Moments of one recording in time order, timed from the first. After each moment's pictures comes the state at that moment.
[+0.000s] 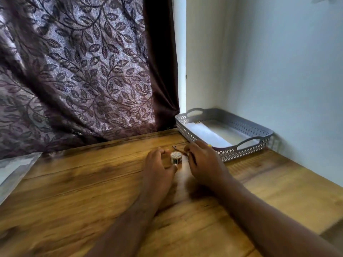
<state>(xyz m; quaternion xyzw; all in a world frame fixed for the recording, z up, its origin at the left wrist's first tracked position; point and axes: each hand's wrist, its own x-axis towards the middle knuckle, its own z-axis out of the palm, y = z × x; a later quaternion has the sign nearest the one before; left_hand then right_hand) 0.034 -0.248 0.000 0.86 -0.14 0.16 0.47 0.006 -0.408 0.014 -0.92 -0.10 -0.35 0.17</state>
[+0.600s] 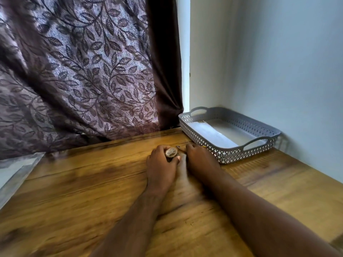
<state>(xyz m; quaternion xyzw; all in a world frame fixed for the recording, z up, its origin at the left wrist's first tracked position) 0.069 -0.259 -0.005 0.87 -0.11 0.19 0.44 0.051 -0.397 0.004 -0.97 0.00 -0.23 0.07</state>
